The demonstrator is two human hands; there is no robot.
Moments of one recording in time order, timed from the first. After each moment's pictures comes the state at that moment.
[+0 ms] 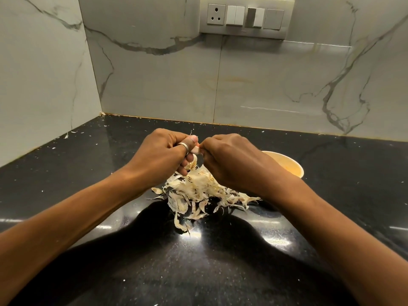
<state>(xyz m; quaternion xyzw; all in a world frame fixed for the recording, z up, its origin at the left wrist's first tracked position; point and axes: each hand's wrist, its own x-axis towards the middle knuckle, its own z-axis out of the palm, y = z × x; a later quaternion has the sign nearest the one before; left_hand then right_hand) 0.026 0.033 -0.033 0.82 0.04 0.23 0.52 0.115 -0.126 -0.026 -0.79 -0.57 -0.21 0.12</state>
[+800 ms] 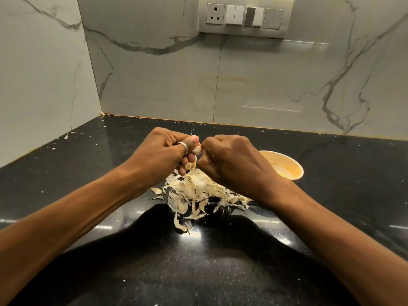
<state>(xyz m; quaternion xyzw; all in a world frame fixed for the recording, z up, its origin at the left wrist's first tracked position) 0.020 0.027 -0.025 0.80 0.02 0.20 0.56 0.111 -0.123 -0.034 -0.74 -0.57 -0.29 0.20</state>
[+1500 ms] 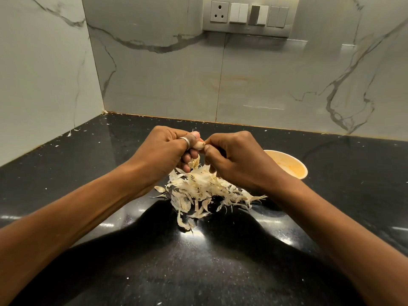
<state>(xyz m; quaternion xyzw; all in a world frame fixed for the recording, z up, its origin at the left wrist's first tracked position) 0.023 0.028 -0.026 0.76 0.05 0.20 0.62 0.118 -0.126 -0.033 -0.76 -0.54 -0.13 0.33</state>
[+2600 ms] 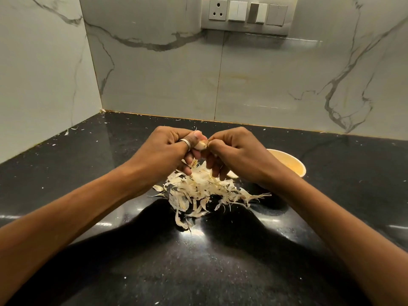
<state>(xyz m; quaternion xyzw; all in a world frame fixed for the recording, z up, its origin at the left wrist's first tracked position) 0.024 0.027 -0.030 0.78 0.01 0.19 0.59 0.114 -0.131 -0.022 -0.75 -0.47 0.06 0.46</state>
